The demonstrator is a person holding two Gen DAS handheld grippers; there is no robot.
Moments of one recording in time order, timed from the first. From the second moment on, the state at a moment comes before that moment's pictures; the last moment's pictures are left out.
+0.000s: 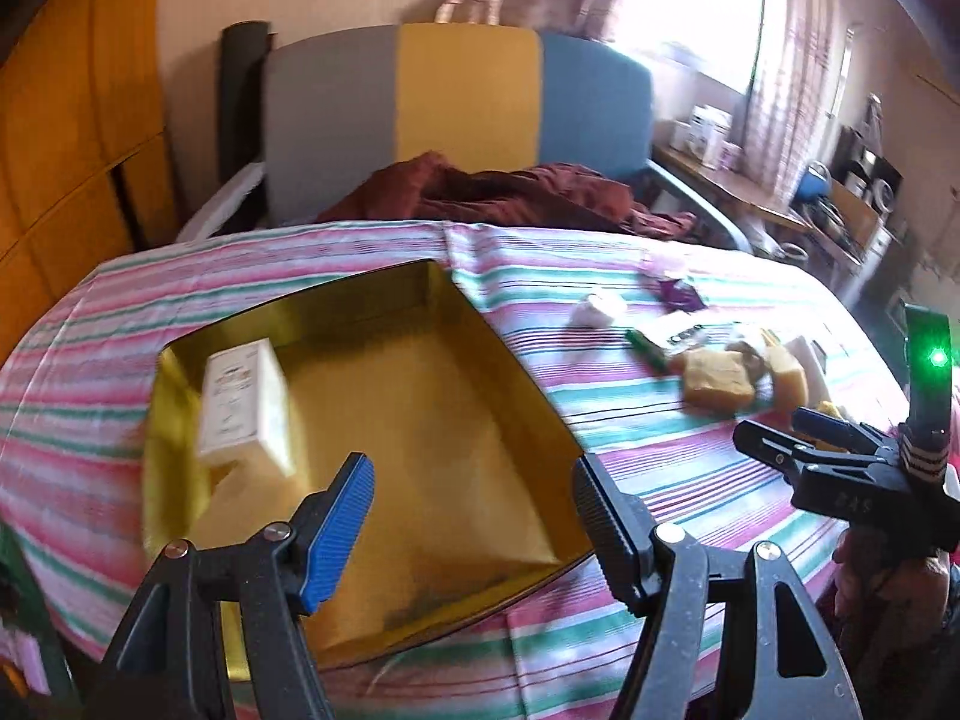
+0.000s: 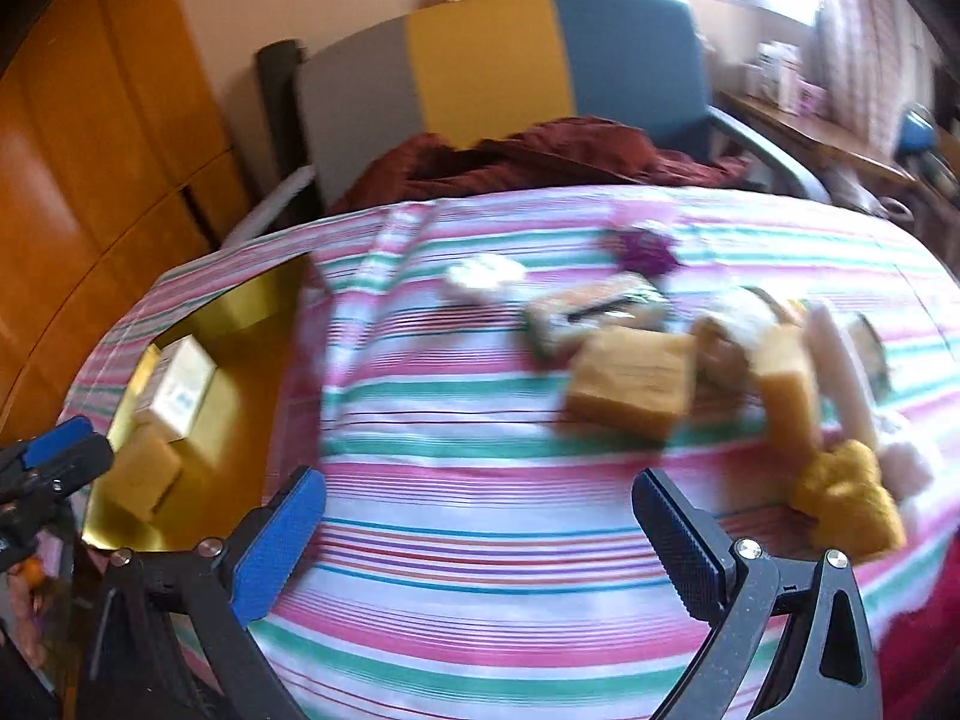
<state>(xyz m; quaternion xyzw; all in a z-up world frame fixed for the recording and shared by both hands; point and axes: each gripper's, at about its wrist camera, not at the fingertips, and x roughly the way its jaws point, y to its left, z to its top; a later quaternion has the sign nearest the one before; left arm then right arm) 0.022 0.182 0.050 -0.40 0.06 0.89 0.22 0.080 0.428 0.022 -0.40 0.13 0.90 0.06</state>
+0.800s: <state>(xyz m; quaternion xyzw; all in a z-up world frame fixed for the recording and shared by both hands) -0.071 0.308 0.042 -0.43 0.10 0.85 0.30 -0.018 0.573 0.058 -0.42 0.14 0.89 0.11</state>
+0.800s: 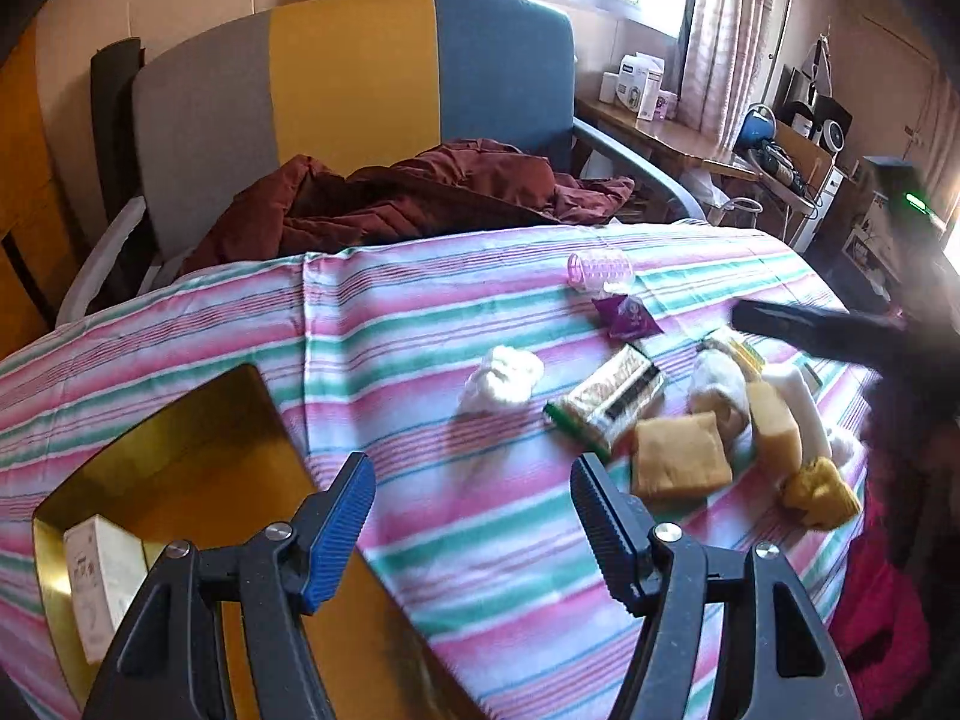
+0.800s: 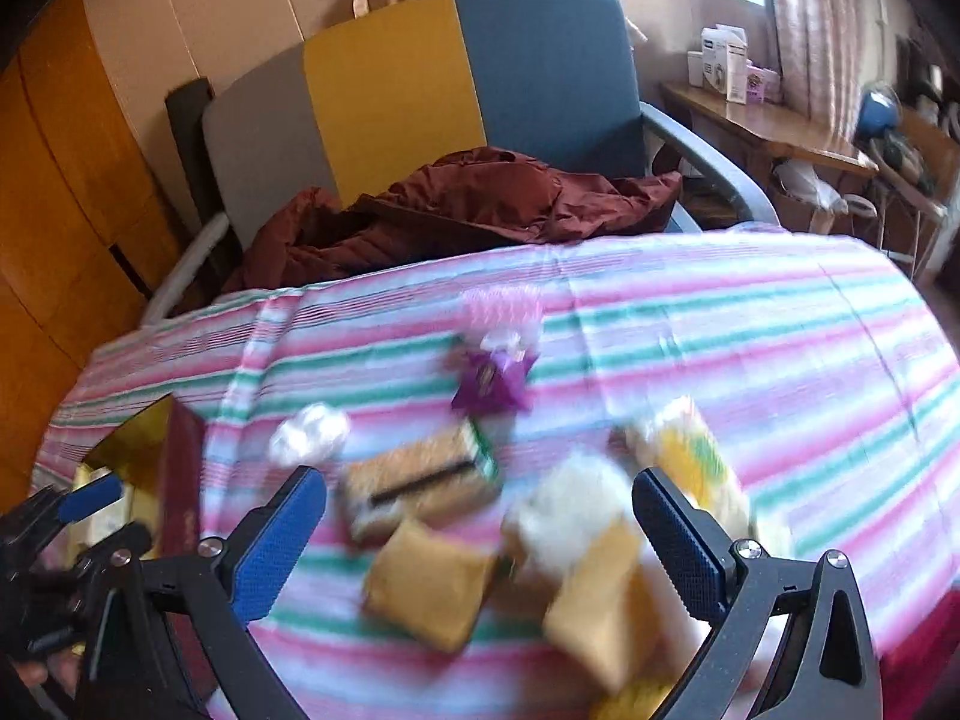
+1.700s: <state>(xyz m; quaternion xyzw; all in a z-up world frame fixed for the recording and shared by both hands) -0.160 0.394 -0.027 -0.52 0.13 0.78 0.31 -0.183 0.625 -0.024 -0.52 0.09 0.84 0.11</state>
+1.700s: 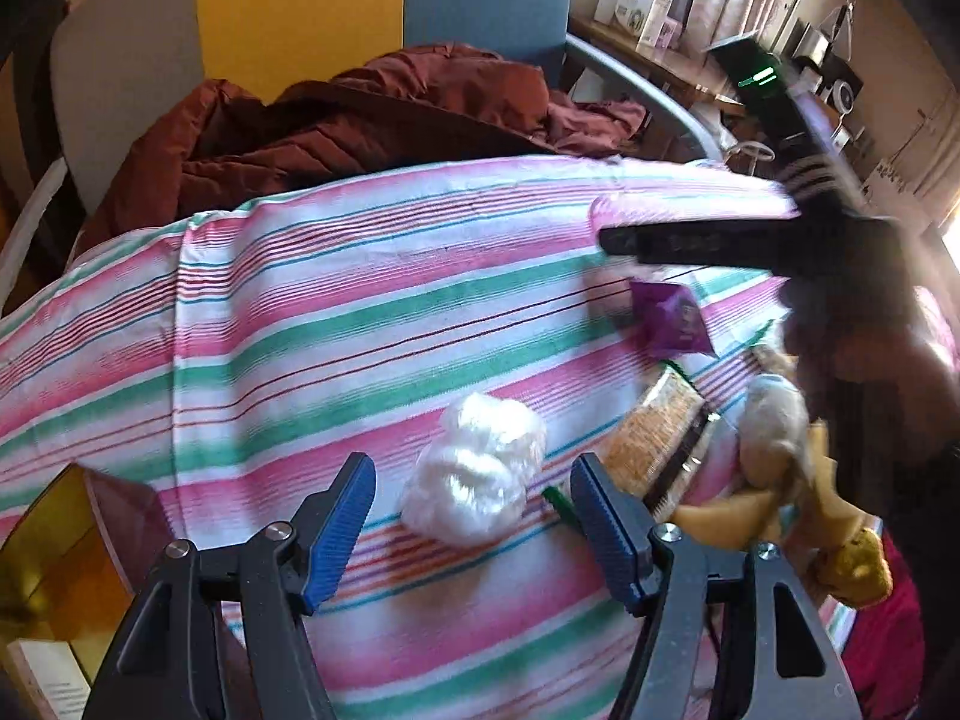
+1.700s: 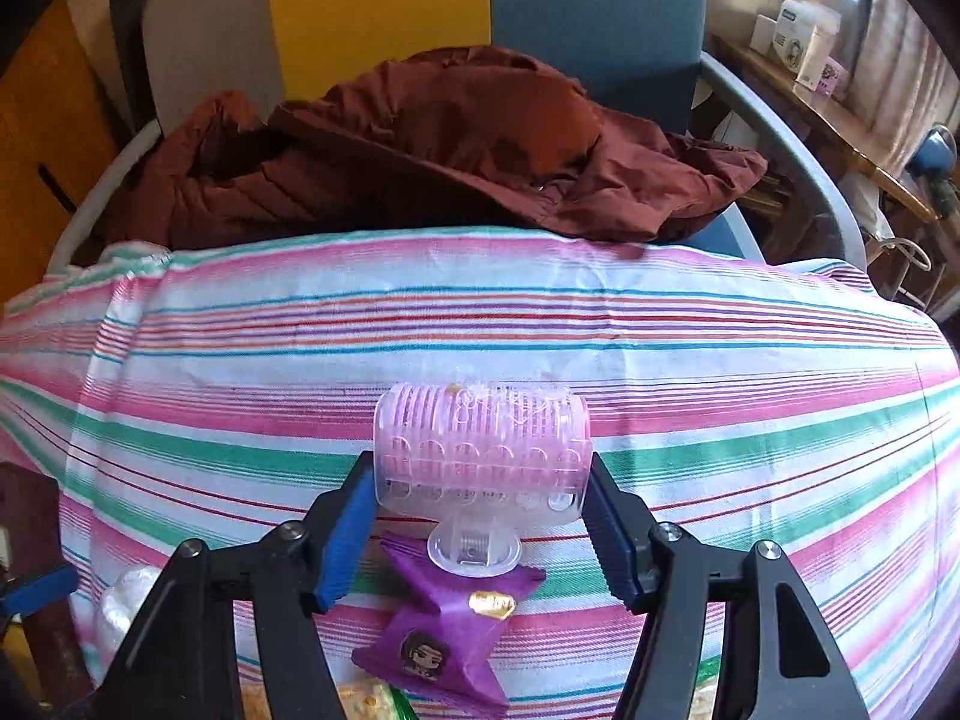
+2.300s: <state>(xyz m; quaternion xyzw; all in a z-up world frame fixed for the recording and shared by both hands) -0.122 0.357 0.001 -0.50 0.08 0.80 0.31 -0.116 0.590 0.049 -0.45 0.13 0.88 0.05</state>
